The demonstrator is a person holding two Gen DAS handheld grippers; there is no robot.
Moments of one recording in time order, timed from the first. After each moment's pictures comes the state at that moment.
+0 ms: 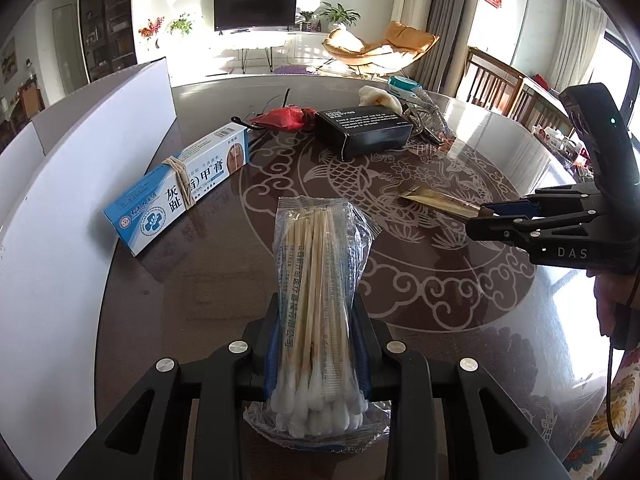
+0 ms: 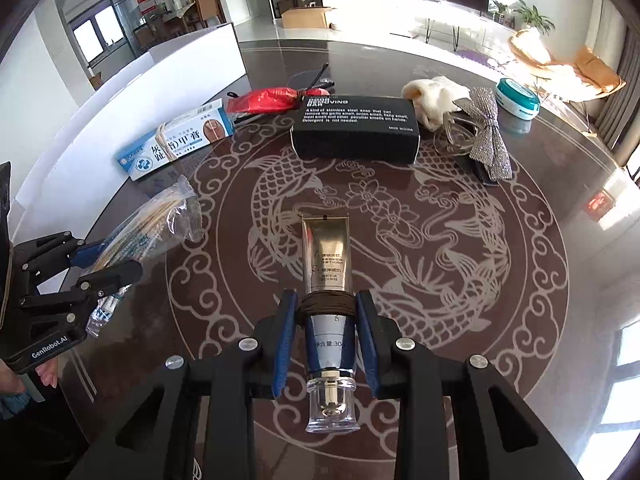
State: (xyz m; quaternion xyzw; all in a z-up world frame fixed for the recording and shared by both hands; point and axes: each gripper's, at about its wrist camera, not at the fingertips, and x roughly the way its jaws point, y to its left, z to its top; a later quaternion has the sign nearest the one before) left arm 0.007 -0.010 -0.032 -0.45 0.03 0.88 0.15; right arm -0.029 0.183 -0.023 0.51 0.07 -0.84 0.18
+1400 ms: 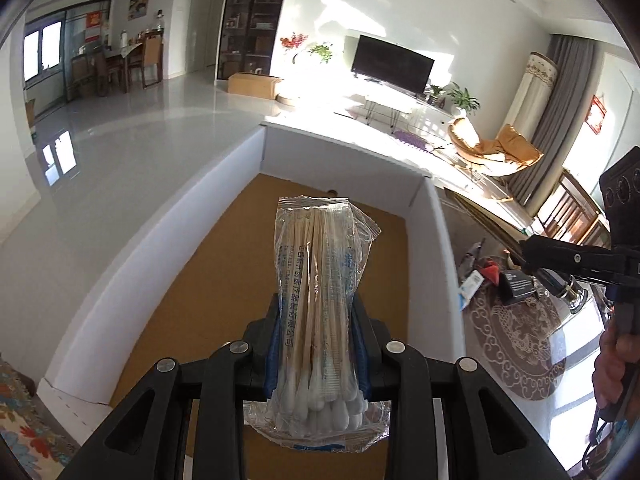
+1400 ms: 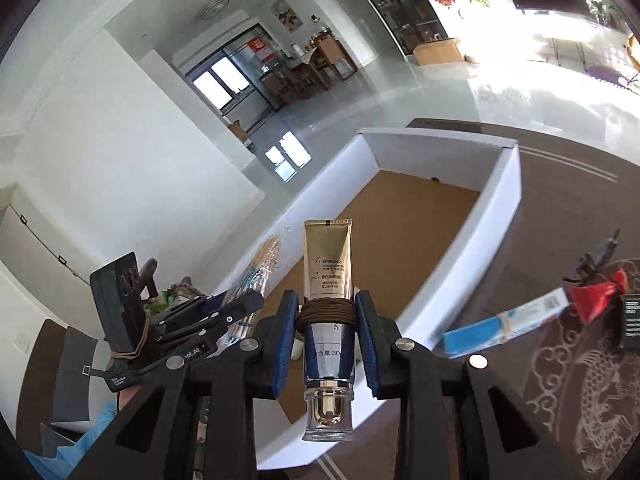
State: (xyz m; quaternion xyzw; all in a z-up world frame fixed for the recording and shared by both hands) left arm 0.010 -0.319 0.071 -0.40 -0.12 0.91 -0.04; right arm -0.076 -0.091 0.119 0.45 -0.10 -0.77 0.45
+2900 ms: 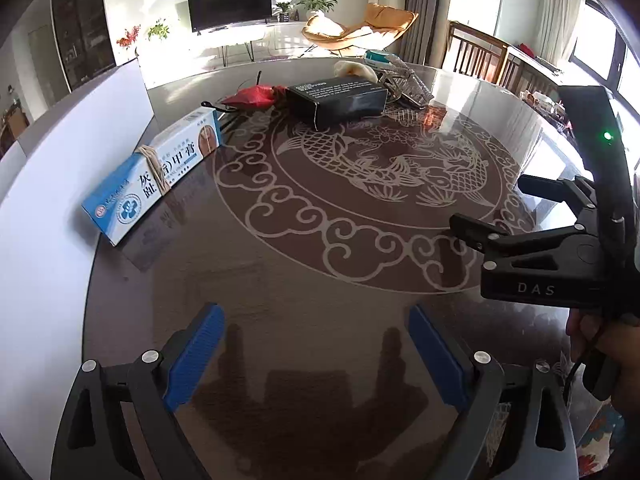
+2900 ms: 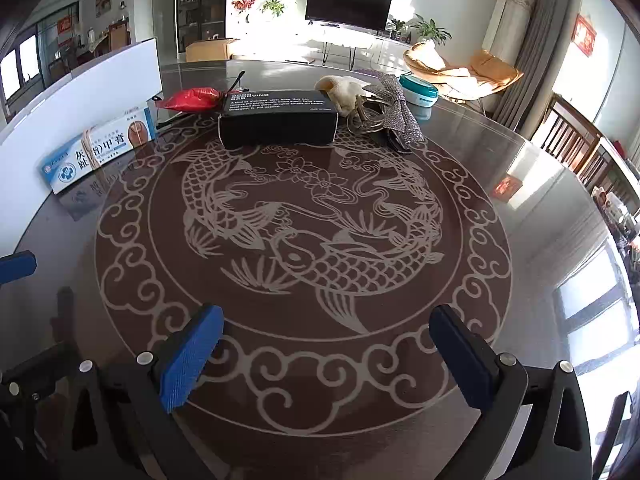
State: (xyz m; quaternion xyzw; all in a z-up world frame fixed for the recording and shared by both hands) left arm 0.014 0.013 -0.054 -0.46 0.07 0.87 0.17; right arm 0.019 0.174 -0.039 0.44 0.08 -0.90 -0.02
